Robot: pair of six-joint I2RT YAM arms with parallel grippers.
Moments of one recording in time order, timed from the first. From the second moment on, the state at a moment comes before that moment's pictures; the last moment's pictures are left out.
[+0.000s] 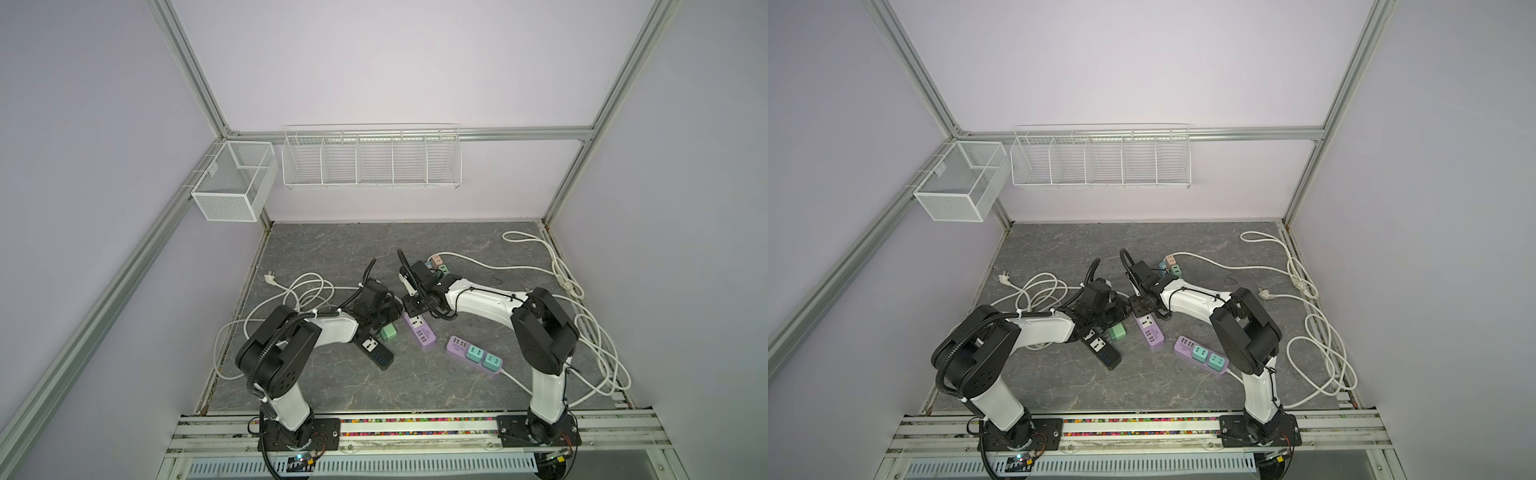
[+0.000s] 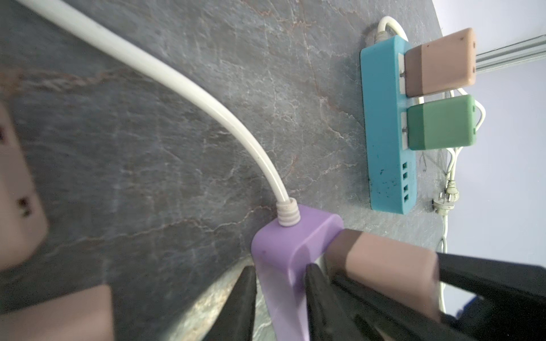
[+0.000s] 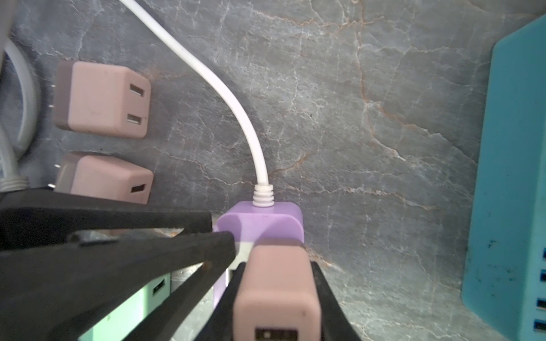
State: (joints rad) left arm -0.66 1.71 0.73 0.23 0.14 -0.98; right arm 0.78 1.94 1.34 -0.48 0.02 0.27
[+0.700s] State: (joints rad) left arm -0.67 1.70 0.72 0.25 0.12 -1.00; right arm 0.77 1.94 1.35 -0.48 0.01 0.27
